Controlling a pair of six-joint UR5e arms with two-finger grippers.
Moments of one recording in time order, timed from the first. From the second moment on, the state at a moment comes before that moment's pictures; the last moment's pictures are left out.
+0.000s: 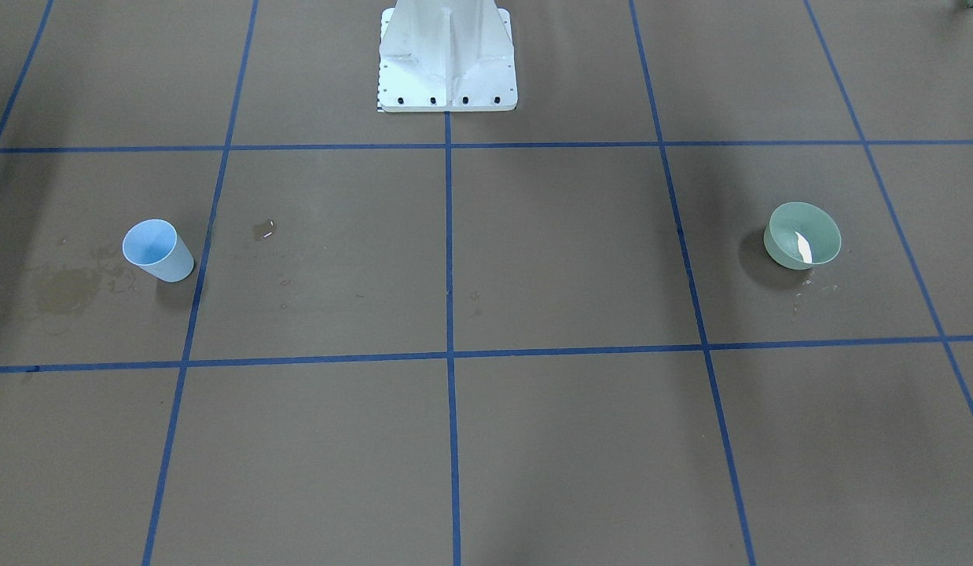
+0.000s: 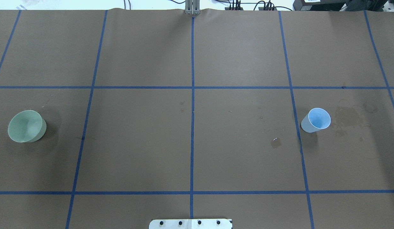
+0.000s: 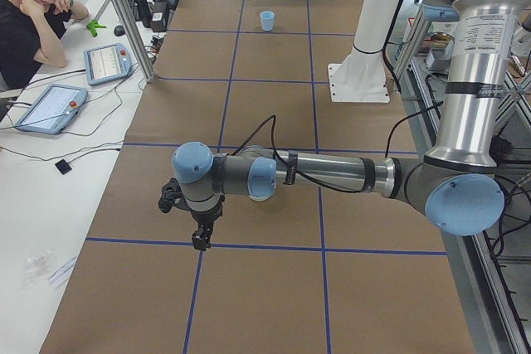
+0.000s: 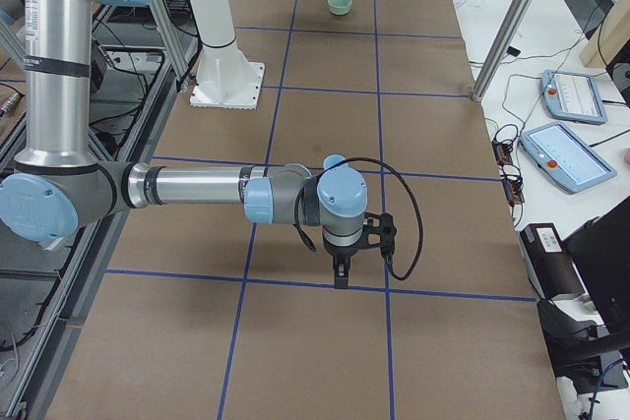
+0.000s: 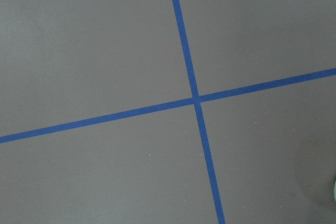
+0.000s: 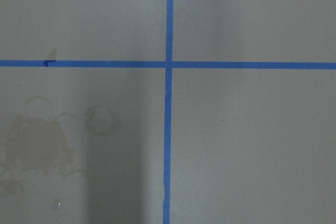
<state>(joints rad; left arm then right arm) -1.57 -1.65 -1.56 -1.54 -2.31 0.18 1.62 -1.68 1.74 -1.59 2.36 -0.01</state>
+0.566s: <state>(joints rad) -1.57 -1.65 -1.55 -1.53 -2.31 0.18 1.62 -1.68 1.74 -1.59 2.36 -0.01</state>
